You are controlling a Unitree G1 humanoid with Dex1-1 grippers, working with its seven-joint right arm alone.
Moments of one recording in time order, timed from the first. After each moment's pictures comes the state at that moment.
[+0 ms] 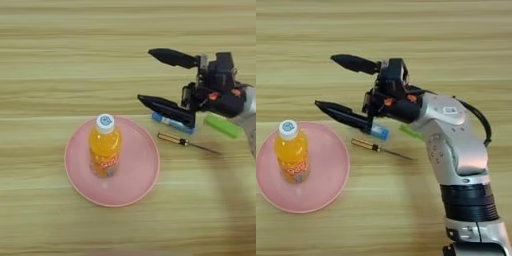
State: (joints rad) arm -0.29 -0.44 -0.07 -0.21 0.59 0.22 1.15
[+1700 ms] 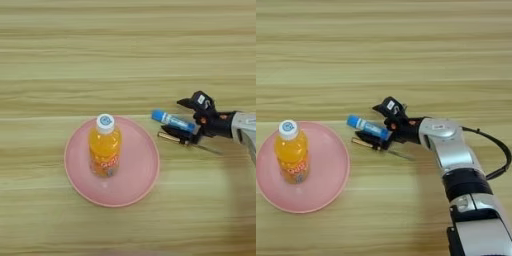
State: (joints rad) arm -0.42 -0.50 0.08 0.60 0.02 0.01 0.97
